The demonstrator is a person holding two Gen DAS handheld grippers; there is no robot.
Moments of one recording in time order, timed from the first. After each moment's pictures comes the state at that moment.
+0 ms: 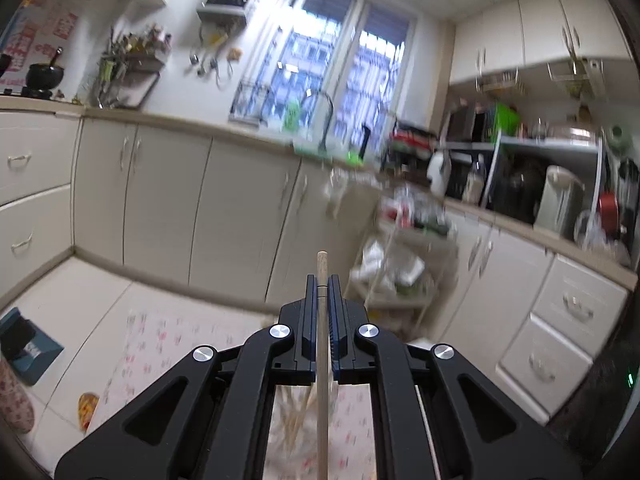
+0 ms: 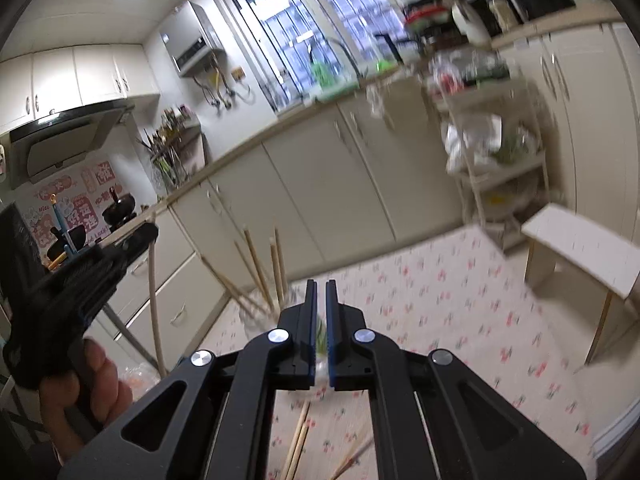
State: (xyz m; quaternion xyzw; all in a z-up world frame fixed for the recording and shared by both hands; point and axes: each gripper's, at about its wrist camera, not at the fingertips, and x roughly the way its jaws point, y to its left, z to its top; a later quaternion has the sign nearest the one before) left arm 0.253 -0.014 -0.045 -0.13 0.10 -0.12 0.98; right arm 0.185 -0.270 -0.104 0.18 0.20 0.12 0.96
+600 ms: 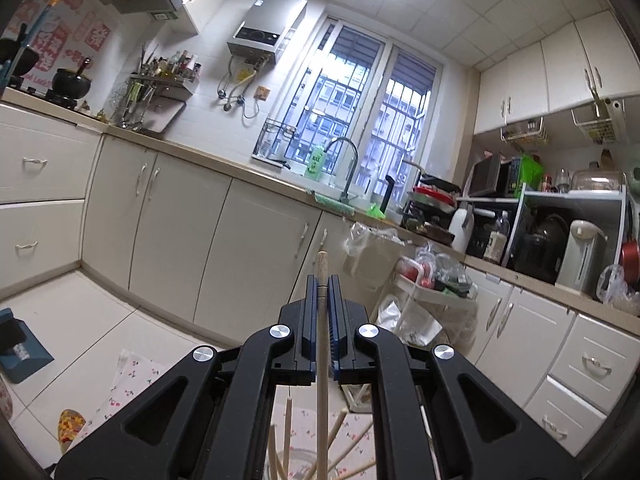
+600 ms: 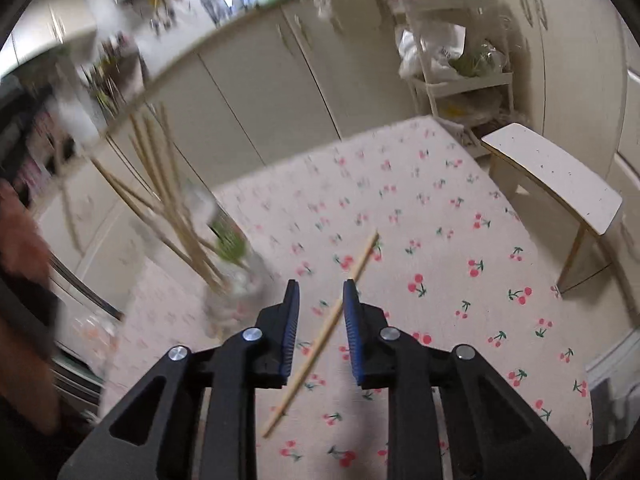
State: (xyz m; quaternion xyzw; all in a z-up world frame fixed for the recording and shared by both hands) left arm 0.305 -0.015 -0.025 -0.17 0.03 -0.07 0.98; right arm 0.236 -0.272 -0.182 0.13 0.41 0.05 0.90
